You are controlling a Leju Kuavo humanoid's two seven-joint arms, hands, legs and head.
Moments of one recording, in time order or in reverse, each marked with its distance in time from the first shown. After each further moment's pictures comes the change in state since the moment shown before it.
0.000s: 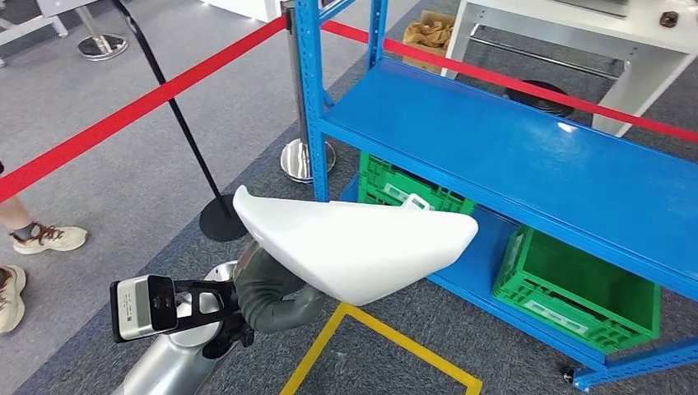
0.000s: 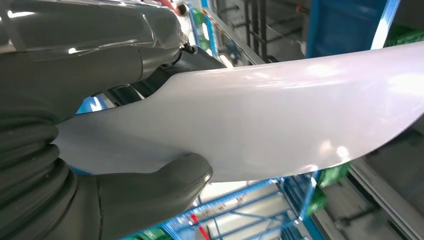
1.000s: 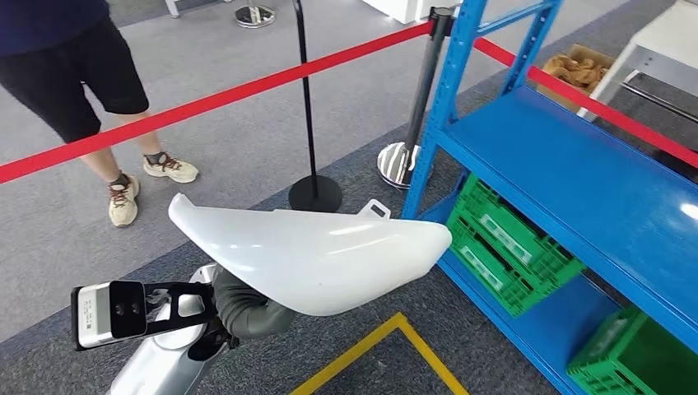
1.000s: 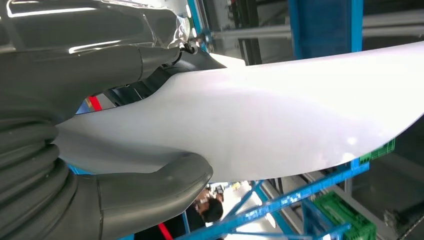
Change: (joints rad) left arm 0.018 0.017 0.032 -0.057 0.035 -0.047 -0.012; right arm -0.010 -0.024 0.002 -0.002 0.018 0.005 -0.067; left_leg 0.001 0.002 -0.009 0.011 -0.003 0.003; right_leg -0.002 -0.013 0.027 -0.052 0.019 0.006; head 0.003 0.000
